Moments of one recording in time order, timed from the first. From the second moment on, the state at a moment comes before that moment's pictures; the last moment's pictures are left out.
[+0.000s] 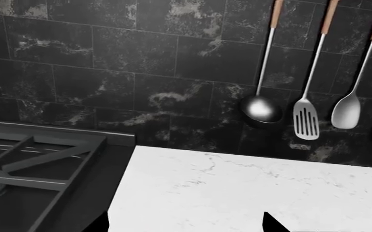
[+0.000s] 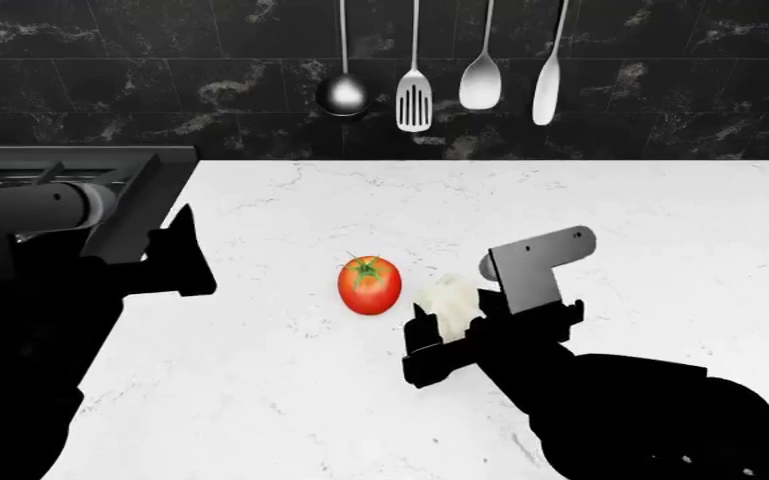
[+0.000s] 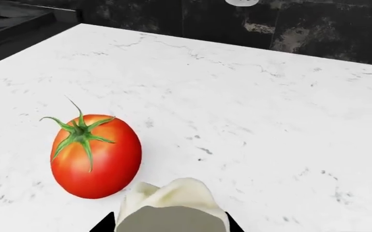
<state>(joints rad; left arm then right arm) -0.49 -0.72 0.01 0.61 -1.27 -0.81 -0.73 0.72 0.55 -0.54 -0.39 1.26 0.92 0.68</state>
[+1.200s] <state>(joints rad) -0.73 -0.48 0.46 0.51 -1.15 -0.95 -0.60 0.74 0.80 -0.27 -0.78 1.61 0.88 1.04</state>
